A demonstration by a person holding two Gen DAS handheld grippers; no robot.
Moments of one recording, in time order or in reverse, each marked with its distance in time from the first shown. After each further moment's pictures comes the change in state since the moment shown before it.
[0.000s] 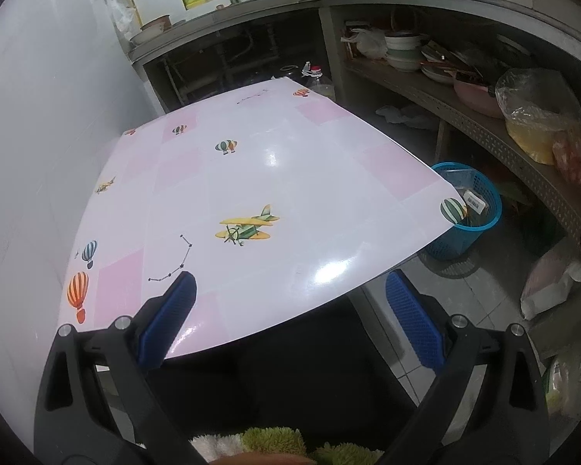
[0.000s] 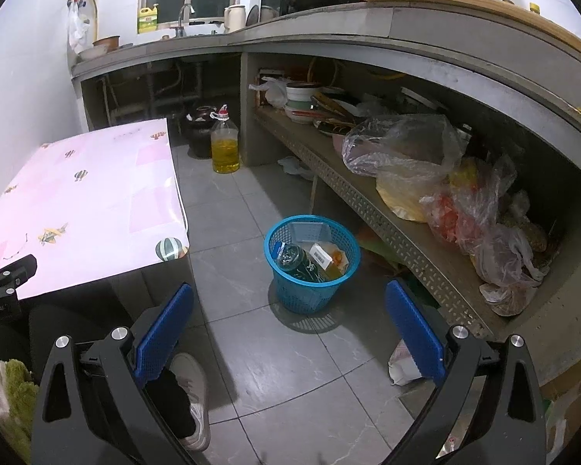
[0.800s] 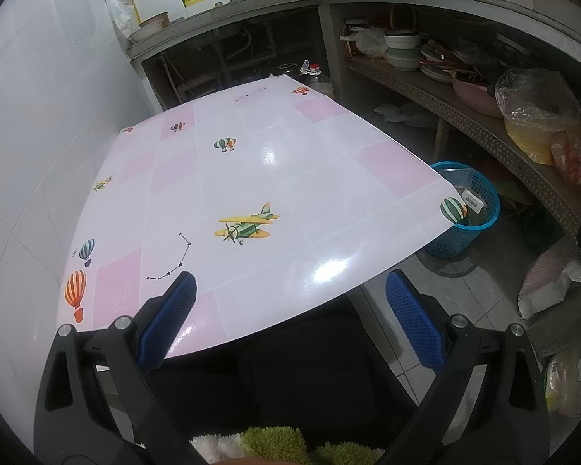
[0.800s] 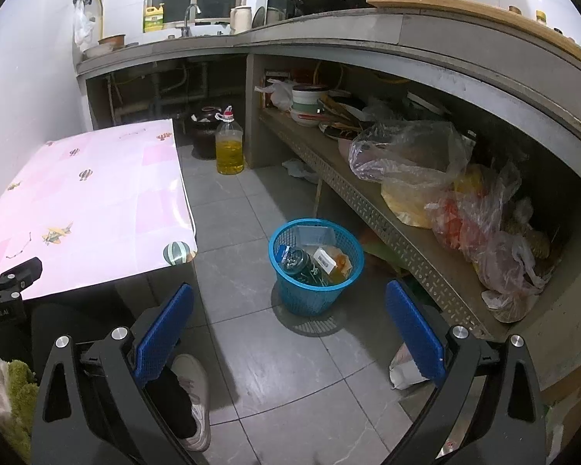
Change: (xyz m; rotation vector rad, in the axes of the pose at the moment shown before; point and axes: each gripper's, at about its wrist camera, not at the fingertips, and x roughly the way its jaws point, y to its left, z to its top) left arm 0.001 0.001 0.000 -0.004 0.008 -0.009; right arm 0.001 0.006 0.005 -0.019 -0.006 0.008
